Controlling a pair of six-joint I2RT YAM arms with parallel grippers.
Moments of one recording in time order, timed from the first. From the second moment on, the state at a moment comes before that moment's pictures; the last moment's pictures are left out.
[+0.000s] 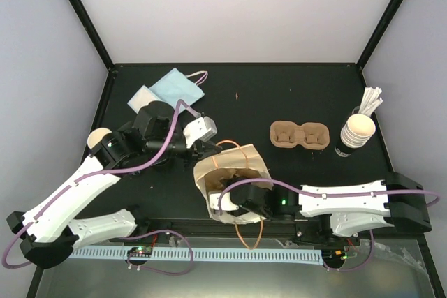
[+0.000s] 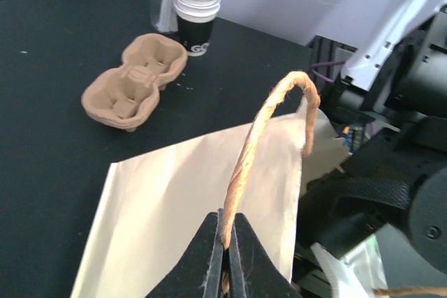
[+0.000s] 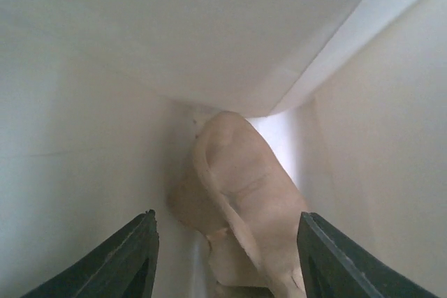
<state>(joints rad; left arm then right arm) -0.79 1.01 1.25 -0.80 0.47 0.09 1.45 1.22 0.70 -0.22 0.35 -0.58</state>
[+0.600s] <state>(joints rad) -0.80 0.98 1.21 -0.81 0.48 0.09 1.44 1.25 0.74 -0.26 0.58 -0.56</state>
